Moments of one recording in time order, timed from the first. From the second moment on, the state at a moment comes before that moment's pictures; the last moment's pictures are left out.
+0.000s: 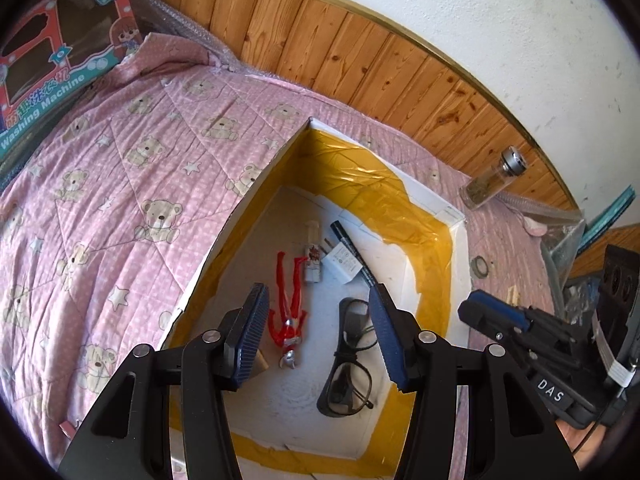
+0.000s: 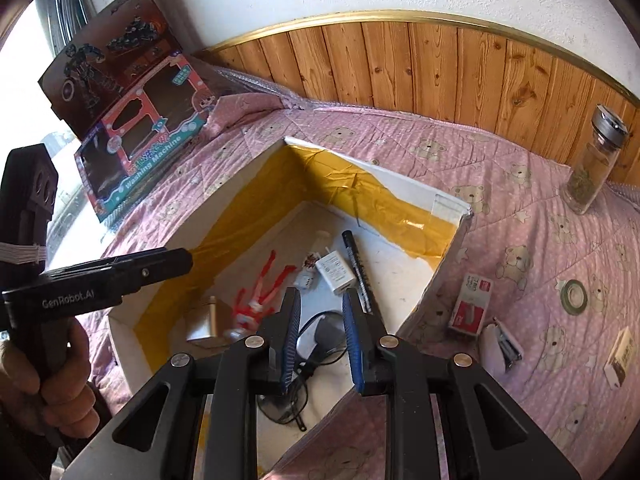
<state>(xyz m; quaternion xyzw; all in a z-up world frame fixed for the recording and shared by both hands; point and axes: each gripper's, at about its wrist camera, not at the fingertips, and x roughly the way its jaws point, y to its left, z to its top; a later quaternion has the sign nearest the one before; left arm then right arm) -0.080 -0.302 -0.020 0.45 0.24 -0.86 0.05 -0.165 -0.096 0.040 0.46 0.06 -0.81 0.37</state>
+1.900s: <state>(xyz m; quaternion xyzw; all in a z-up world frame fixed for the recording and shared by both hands) -0.113 -0.072 -0.038 0.51 0.16 -0.85 -0.04 -0.246 0.031 -0.082 0.47 0.06 -0.83 0.30</state>
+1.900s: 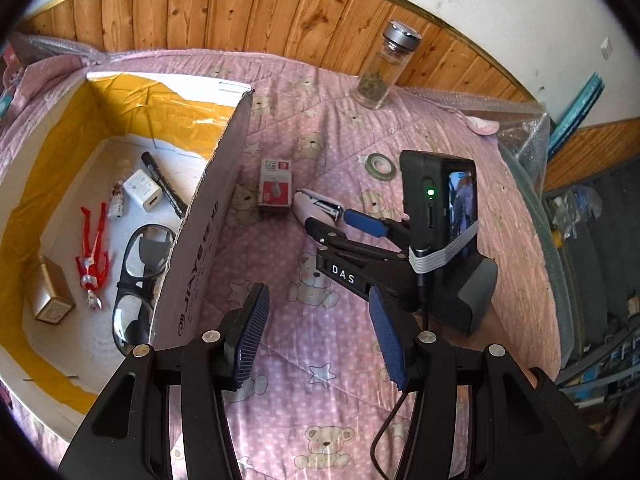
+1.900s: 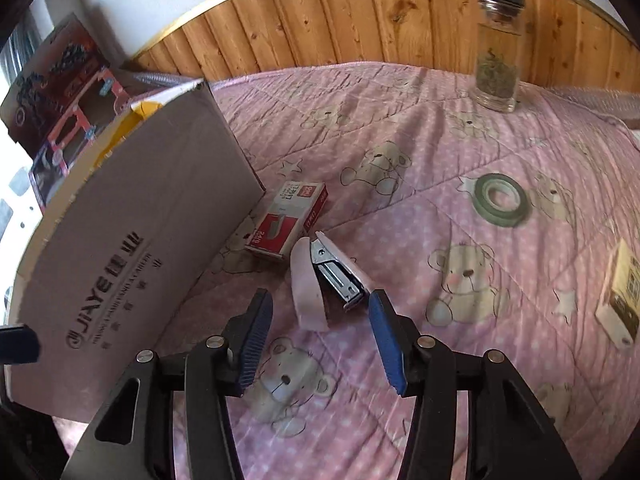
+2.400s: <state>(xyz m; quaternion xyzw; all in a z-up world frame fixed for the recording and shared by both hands) -0.160 -0.068 -0.057 0.50 0.16 -0.85 -0.02 -0.303 0.118 -0.087 0.51 -0.15 -0.80 0.27</state>
